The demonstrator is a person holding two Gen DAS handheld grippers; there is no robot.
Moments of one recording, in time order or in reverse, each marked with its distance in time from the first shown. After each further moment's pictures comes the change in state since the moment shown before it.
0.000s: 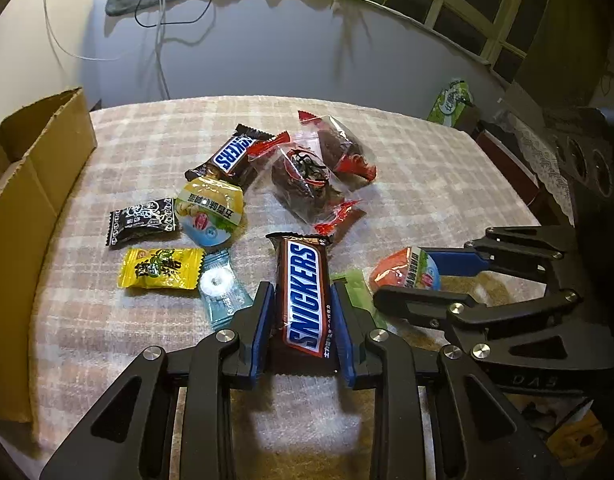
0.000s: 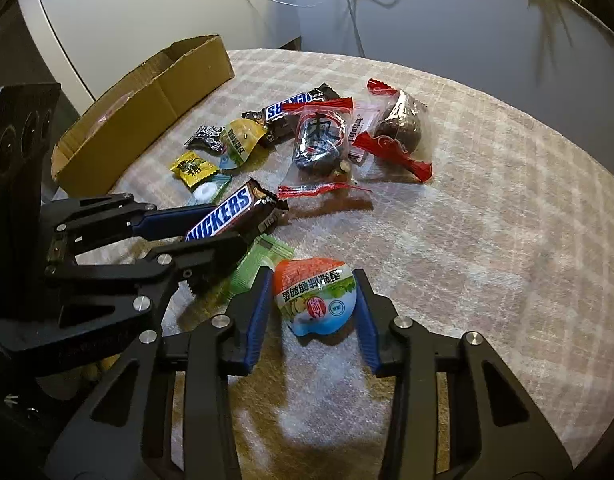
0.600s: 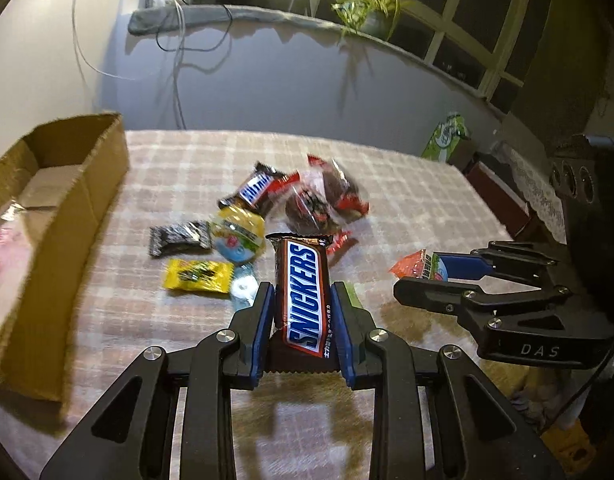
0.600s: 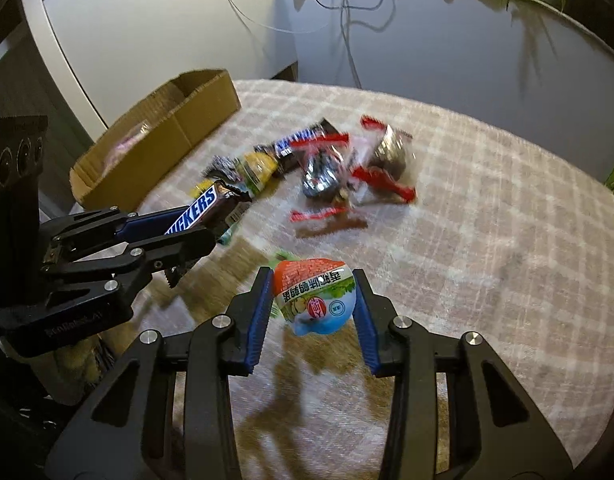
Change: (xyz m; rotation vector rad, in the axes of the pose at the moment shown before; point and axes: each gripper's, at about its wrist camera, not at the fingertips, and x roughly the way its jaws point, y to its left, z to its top) left arm -0.049 0.009 0.001 -0.049 -0.109 -0.011; right arm -0.041 0.012 0.009 0.023 -0.086 -0.001
